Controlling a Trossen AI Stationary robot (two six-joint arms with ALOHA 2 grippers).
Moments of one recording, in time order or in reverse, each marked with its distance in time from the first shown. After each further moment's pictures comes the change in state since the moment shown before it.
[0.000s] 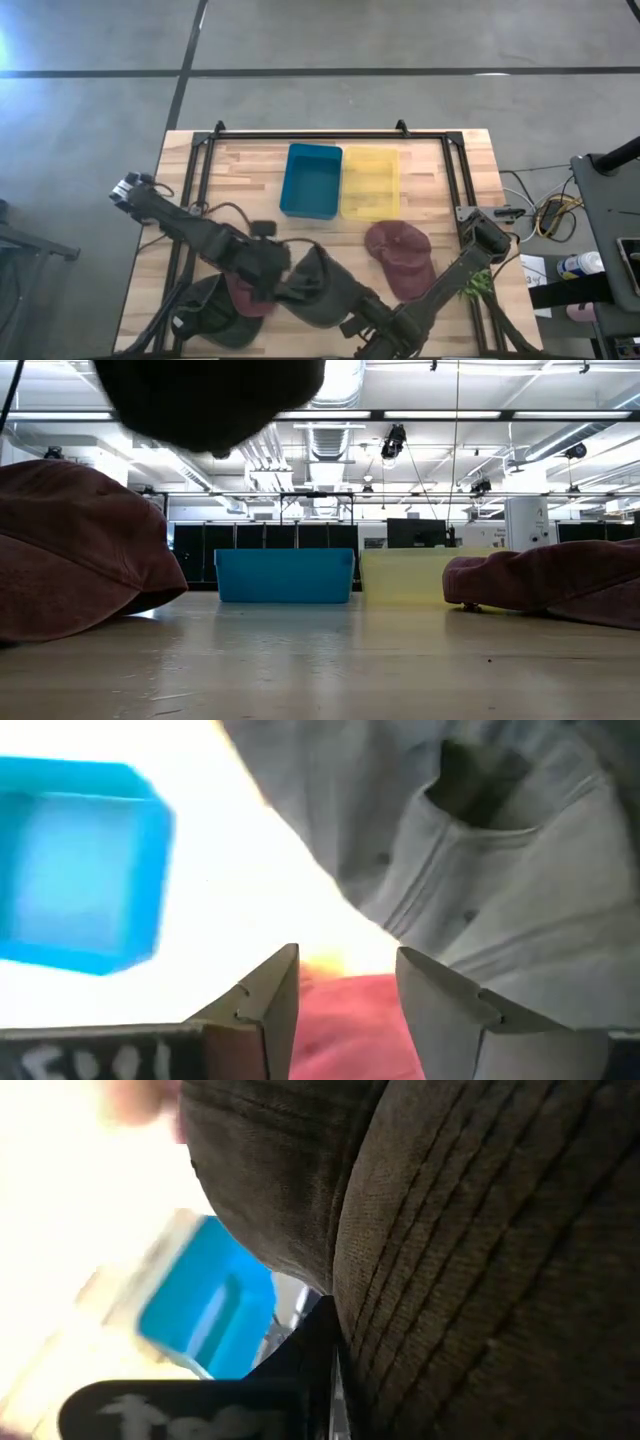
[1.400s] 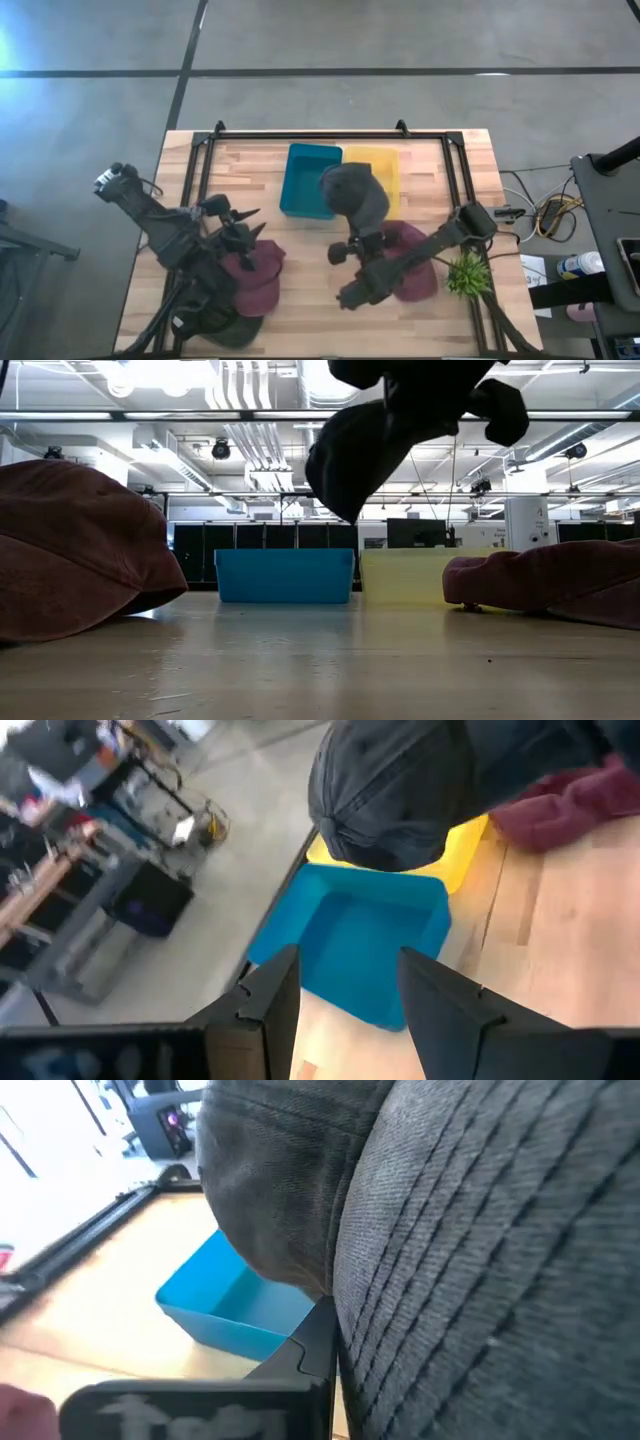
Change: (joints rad) left arm -0.147 -0.156 -0.153 -0.192 -0.763 -0.302; right arm -0.260 -0.014 -0.126 -0.514 -0.103 2.589
